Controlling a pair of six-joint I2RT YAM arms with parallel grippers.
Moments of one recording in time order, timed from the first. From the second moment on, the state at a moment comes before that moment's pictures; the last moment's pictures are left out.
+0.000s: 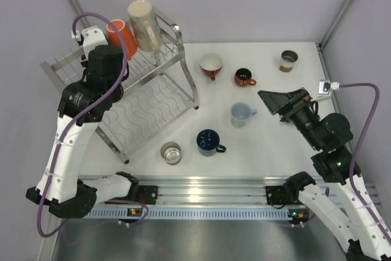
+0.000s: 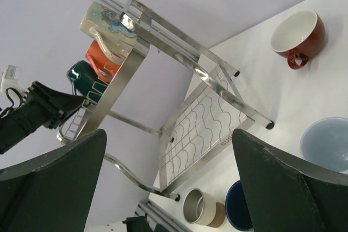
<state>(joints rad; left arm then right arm) -0.44 1.18 1.75 -1.07 -0.82 -0.40 0.42 0.49 0.75 -0.16 -0.10 0.95</state>
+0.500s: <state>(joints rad) -0.43 1.18 1.75 -1.05 -0.80 -0.39 0.42 0.48 0.75 -0.16 -0.10 0.95</state>
